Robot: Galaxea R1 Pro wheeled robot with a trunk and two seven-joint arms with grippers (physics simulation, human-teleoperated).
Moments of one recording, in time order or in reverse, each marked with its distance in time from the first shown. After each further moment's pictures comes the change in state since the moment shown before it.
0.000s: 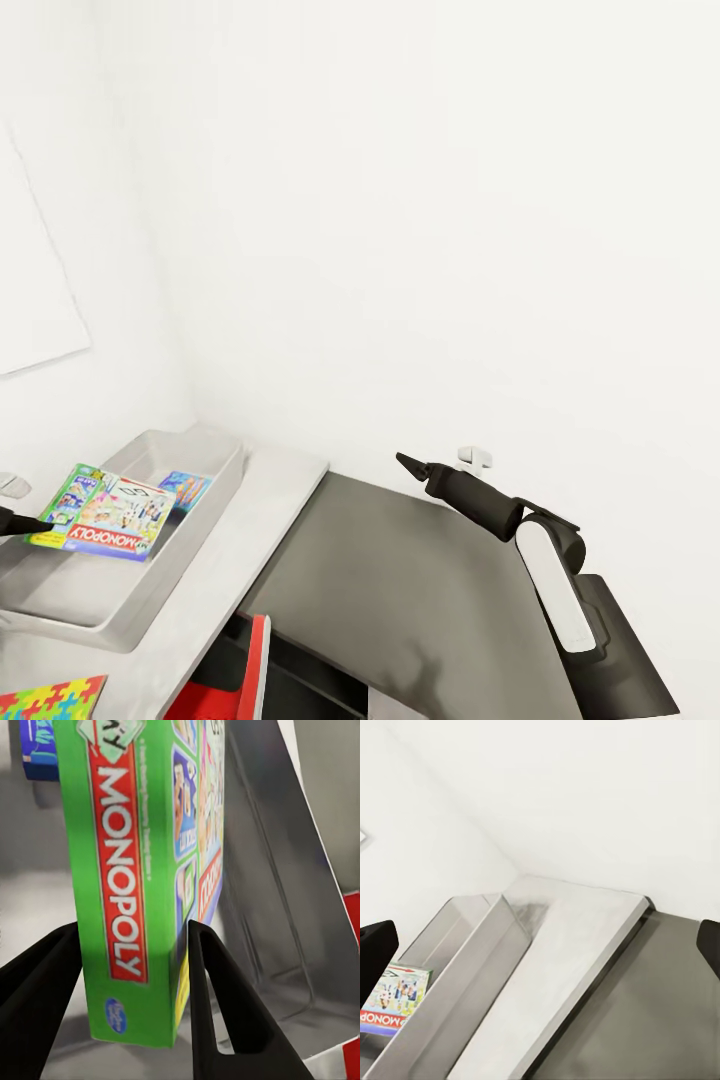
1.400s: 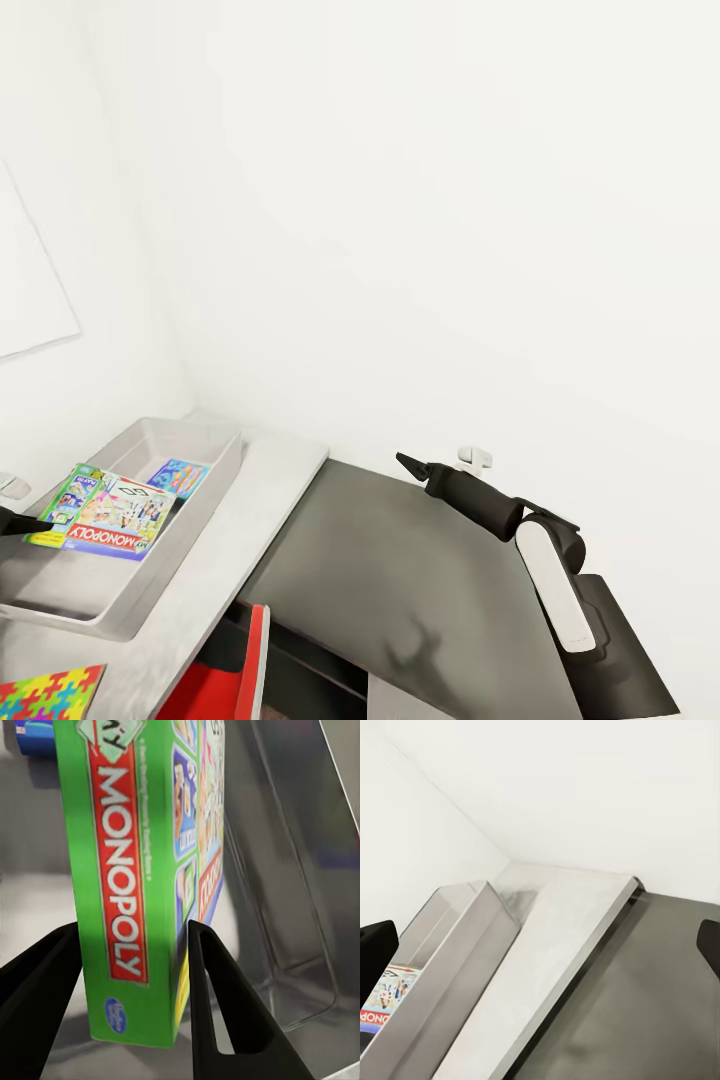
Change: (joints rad) left arm 0.000 0.000 0.001 0.002 0.000 -0.024 0.010; right arm 0.000 0.000 0.000 0.000 0.000 -0.001 -0.001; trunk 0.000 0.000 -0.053
